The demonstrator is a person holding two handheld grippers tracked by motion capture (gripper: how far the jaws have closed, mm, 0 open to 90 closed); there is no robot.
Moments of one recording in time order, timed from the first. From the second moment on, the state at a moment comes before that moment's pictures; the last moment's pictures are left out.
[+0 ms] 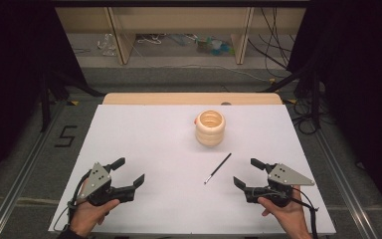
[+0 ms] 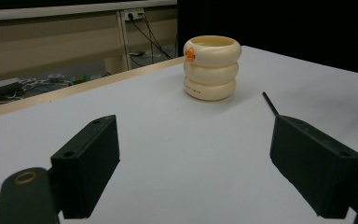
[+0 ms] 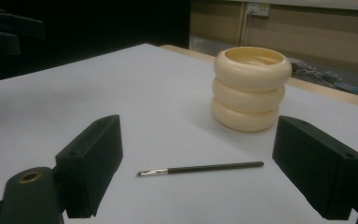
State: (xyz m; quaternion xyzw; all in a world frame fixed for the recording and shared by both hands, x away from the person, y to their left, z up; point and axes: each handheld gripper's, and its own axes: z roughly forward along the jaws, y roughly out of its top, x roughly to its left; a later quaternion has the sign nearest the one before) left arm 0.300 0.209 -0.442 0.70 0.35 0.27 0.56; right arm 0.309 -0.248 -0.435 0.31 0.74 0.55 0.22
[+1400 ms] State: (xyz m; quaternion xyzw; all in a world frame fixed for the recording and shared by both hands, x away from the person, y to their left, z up) left arm 0.301 0.209 -0.443 0.70 0.36 0.26 0.56; right arm 0.368 -0.208 -0.411 0.17 0.88 0.41 0.15
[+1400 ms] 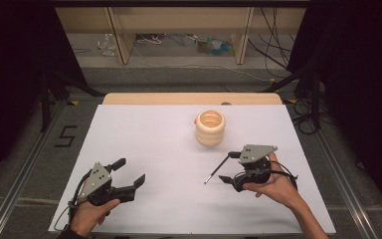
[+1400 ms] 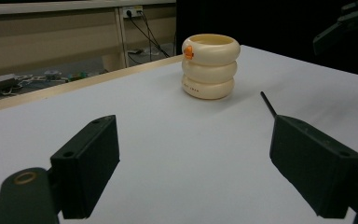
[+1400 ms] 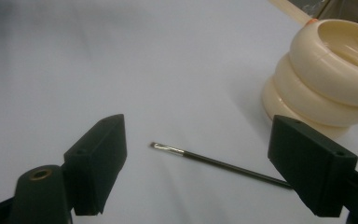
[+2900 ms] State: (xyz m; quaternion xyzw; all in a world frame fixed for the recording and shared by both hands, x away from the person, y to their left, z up) left arm 0.301 0.209 -0.444 0.71 0.35 0.26 0.56; right arm 0.437 -0.159 -0.434 0.10 0.96 0.25 0.04
